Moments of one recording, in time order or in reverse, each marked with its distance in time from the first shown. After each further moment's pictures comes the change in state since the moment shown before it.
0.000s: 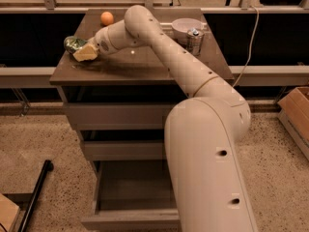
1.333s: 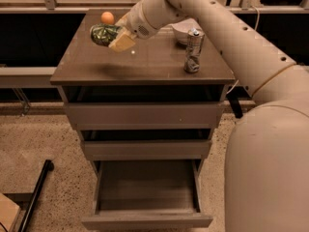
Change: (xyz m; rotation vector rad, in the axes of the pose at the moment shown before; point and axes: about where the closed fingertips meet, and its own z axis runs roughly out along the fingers) arm -0.009 0.028 -0.162 0.047 0.186 -0.352
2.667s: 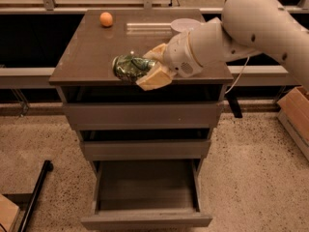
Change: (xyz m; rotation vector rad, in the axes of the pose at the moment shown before) arm 0.040 0.144 -0.116 -0.053 -0.019 0.074
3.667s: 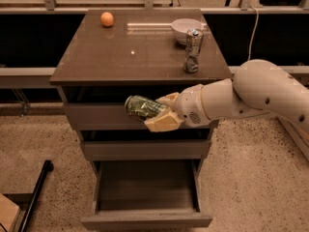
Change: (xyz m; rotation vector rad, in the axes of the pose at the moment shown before) arm 0.081 0.076 0.017 -0.002 -0.047 0.308
